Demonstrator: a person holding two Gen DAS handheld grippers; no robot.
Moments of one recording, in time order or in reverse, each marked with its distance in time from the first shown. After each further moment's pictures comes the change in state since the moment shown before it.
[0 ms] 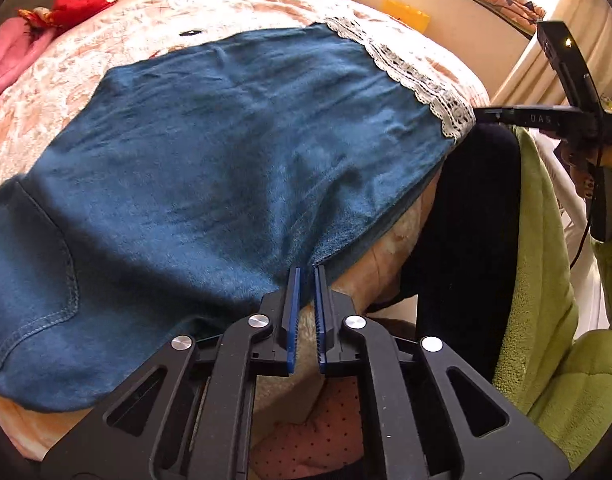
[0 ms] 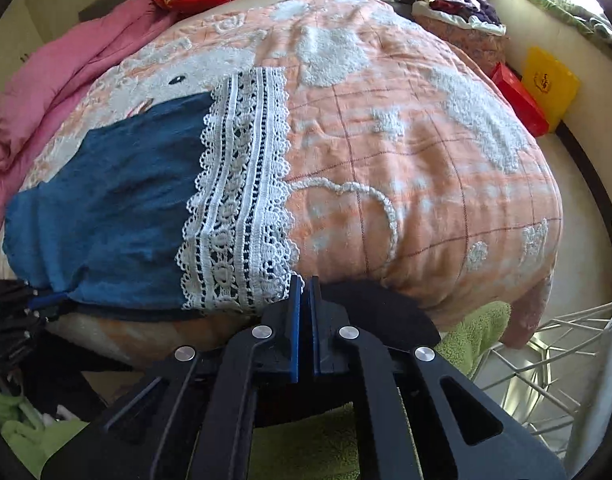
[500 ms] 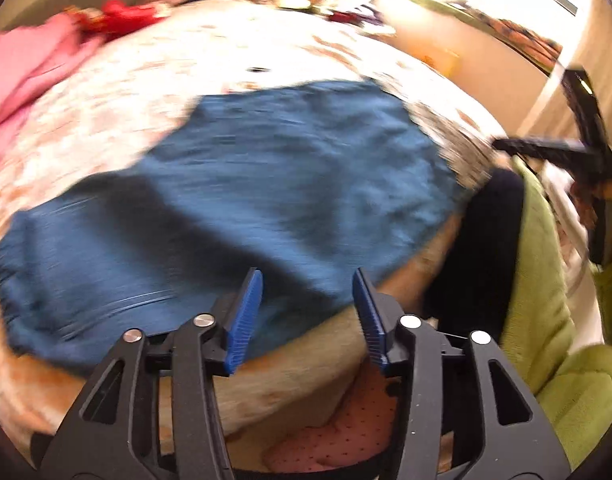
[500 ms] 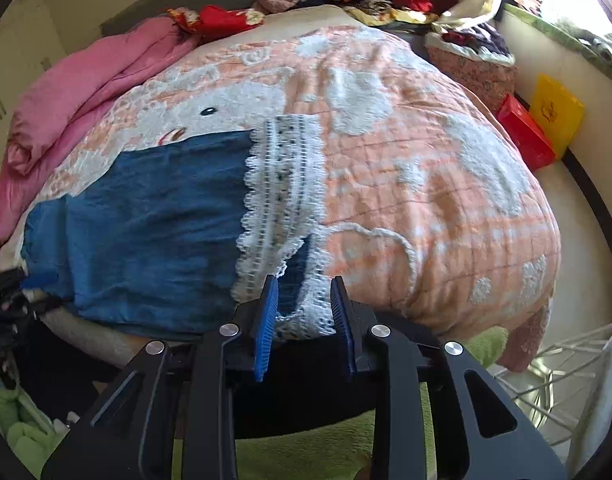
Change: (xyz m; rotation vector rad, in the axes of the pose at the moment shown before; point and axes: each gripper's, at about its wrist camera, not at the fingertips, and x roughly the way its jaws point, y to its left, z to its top) left arm -0.063 0.041 -0.014 -0.128 -0.130 0.120; right arm -0.028 0.025 0.009 -0.063 -0.096 0.042
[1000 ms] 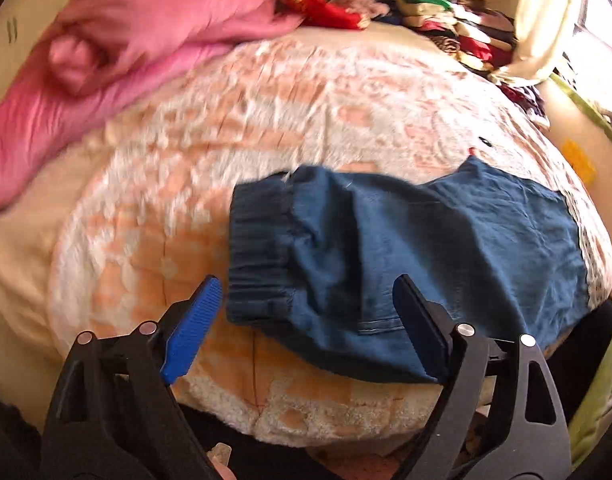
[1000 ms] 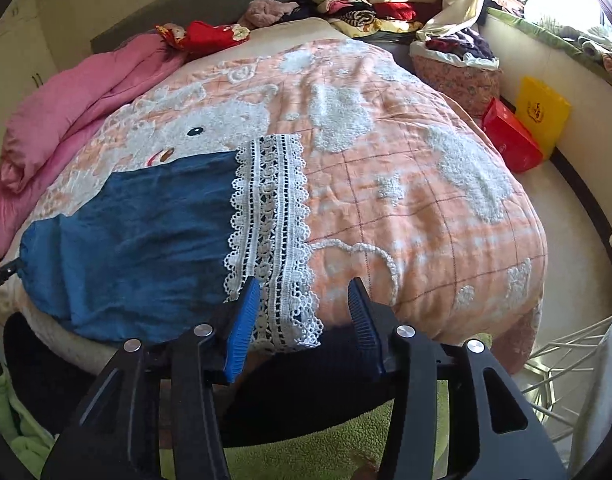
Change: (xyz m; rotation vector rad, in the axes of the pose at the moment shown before) left arm -0.051 0.143 -0.028 -0.444 -0.082 0.347; right arm -0.008 -0.013 0.003 0.052 -0.051 -0.032
